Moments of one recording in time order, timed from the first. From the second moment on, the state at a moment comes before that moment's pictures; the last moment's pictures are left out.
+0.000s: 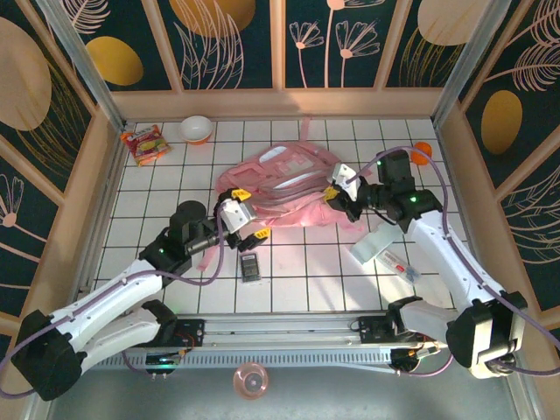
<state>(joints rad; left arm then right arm) -0.68 0.94 0.56 0.09 0.23 0.42 0.31 1.15 1.01 -0.57 -0.76 -0.71</state>
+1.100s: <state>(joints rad) -0.65 1.26 0.62 0.12 0.38 0.19 0.17 1.10 0.91 -0.34 -0.57 -0.46</state>
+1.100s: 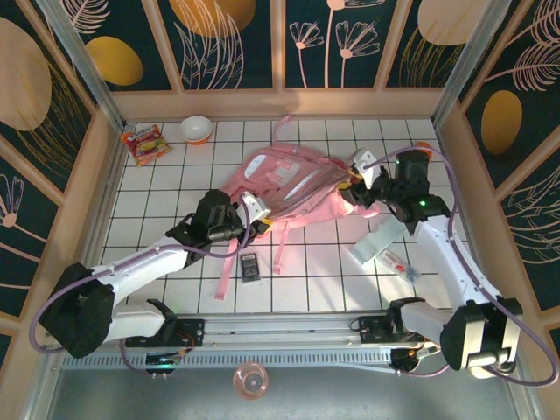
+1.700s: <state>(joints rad) -0.65 1.35 0.65 0.16 0.45 -0.07 0.78 0.92 0.83 -0.46 -0.16 0.70</state>
